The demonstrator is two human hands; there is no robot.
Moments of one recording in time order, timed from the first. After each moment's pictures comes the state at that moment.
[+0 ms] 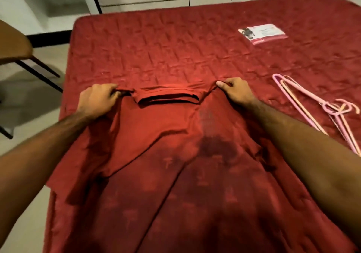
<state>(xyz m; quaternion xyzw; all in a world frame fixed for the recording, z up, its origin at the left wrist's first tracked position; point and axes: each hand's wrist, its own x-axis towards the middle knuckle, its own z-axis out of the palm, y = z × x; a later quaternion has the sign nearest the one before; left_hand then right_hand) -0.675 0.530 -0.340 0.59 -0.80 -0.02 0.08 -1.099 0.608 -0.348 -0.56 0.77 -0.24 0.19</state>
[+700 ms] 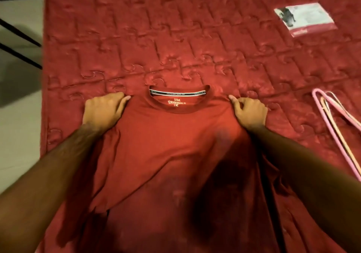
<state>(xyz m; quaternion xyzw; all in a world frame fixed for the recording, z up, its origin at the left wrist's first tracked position) -0.684 0.431 -0.437 0.54 -0.84 0.02 0.08 -1.099 0.531 -0.438 -0.53 0.84 -0.09 0.00</state>
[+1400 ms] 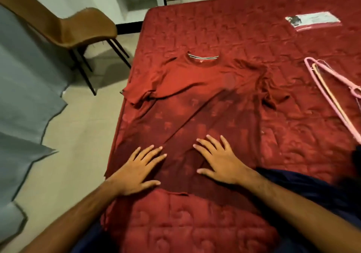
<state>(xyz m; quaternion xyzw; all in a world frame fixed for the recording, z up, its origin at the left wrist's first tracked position) -0.622 0.945 -0.391 0.43 -0.89 -0.06 -0.10 -0.963 0.923 -0.410 -0.89 0.45 0.00 0.08</state>
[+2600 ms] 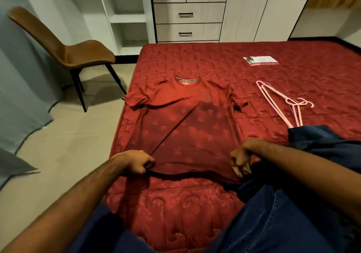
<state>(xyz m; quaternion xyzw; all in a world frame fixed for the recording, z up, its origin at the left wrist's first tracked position) -0.639 0.989 -0.356 0.41 -0.85 -0.20 -0.26 -1.042 0.994 -0.310 -0.64 0.47 0.47 0.38</state>
